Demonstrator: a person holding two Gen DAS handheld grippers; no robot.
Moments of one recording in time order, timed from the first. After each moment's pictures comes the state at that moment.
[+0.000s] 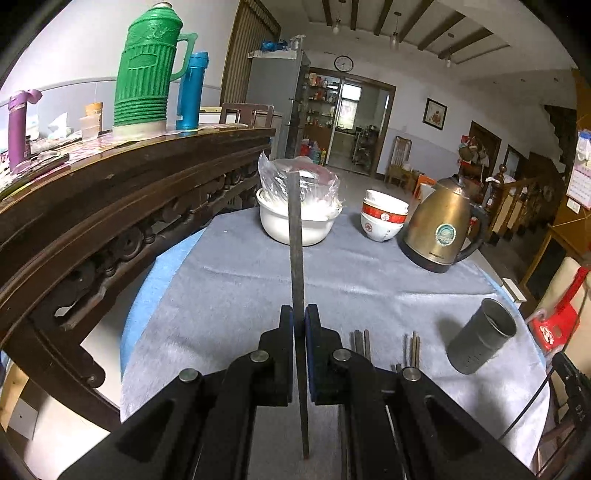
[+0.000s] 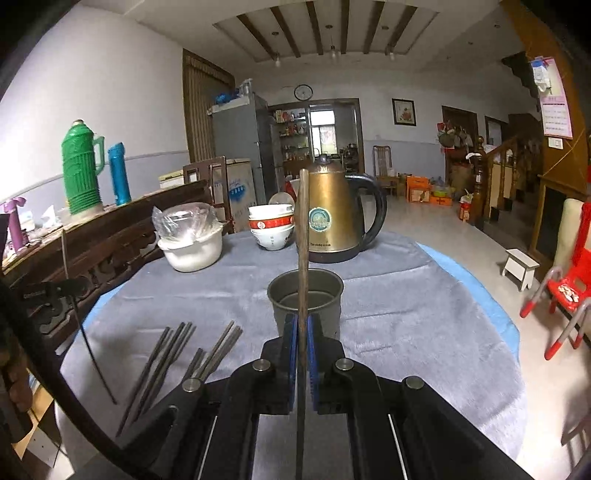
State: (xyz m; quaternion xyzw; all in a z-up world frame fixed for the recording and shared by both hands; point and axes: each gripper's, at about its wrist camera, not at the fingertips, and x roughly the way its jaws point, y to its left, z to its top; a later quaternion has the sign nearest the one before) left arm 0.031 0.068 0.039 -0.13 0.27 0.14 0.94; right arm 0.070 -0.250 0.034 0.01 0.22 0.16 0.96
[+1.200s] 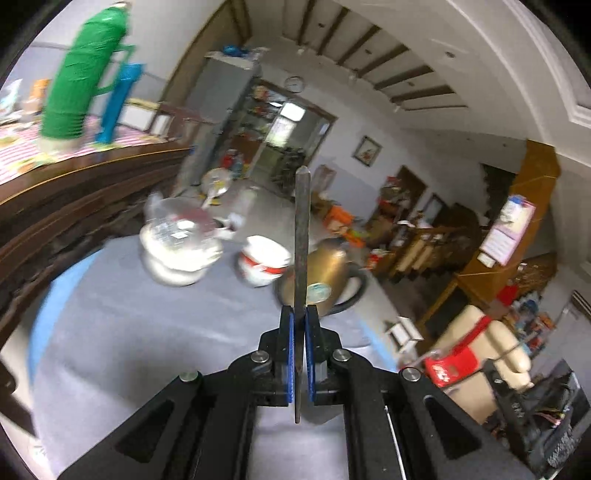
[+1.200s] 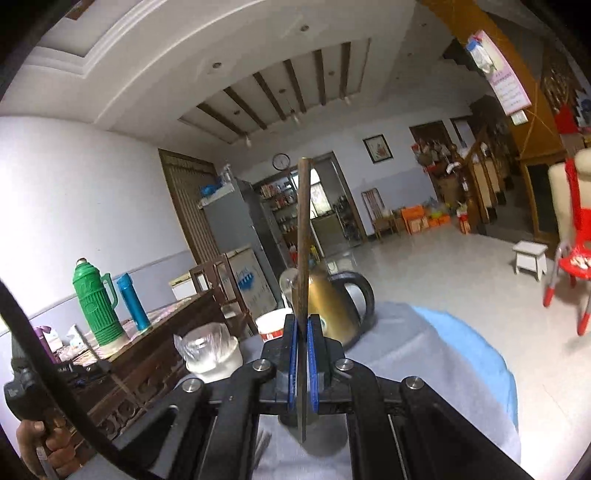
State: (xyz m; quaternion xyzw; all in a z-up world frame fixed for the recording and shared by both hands) left arm 0.073 0.016 0.141 -0.24 0.21 -0.05 0.95; right arm 0.083 -0.328 0.135 0.17 0.11 0.17 0.97
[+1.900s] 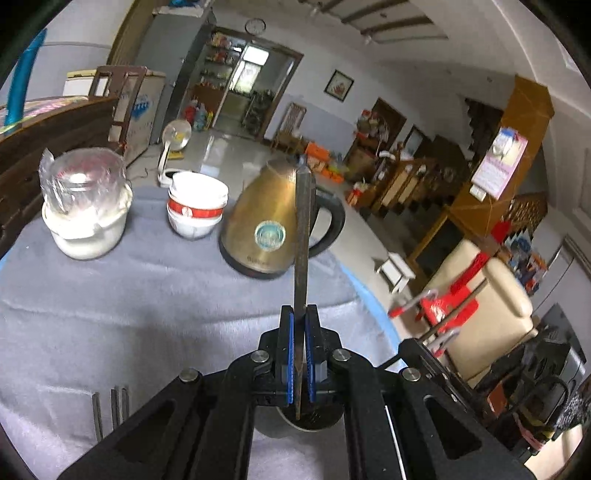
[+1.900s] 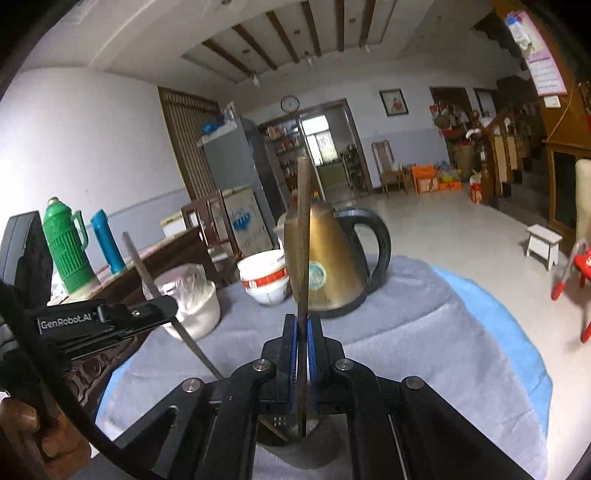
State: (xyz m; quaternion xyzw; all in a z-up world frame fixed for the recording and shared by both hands) left arm 0.203 -0.078 0.080 -0.19 0.32 -0.11 0.92; right arm 0.194 -0.281 0.069 0.11 0.22 0.18 0.95
